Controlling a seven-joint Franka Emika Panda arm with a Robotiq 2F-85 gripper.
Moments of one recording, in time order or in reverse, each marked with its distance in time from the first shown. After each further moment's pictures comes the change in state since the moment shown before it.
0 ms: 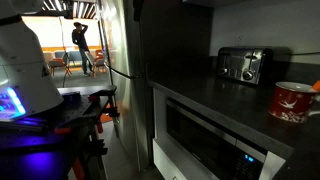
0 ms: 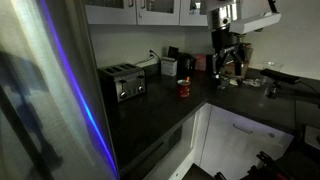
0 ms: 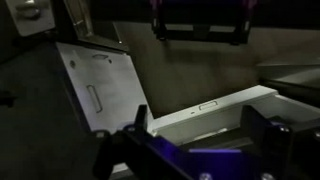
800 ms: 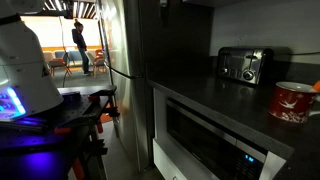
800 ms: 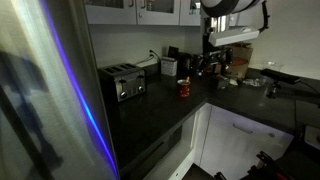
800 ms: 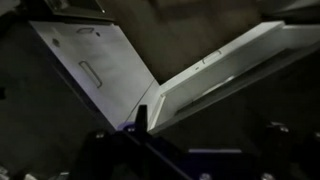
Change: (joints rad) arm -0.051 0.153 -0.010 0.046 -0.015 0.294 0.214
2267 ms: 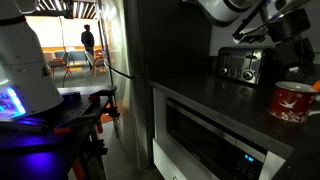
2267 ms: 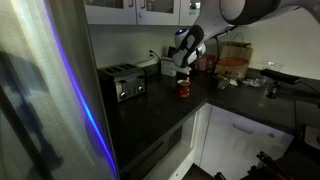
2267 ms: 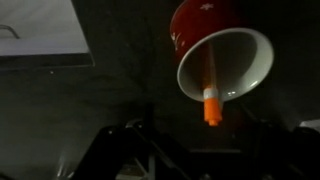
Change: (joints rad) arm 0.210 1.115 -0.457 1.010 -0.117 0.339 0.988
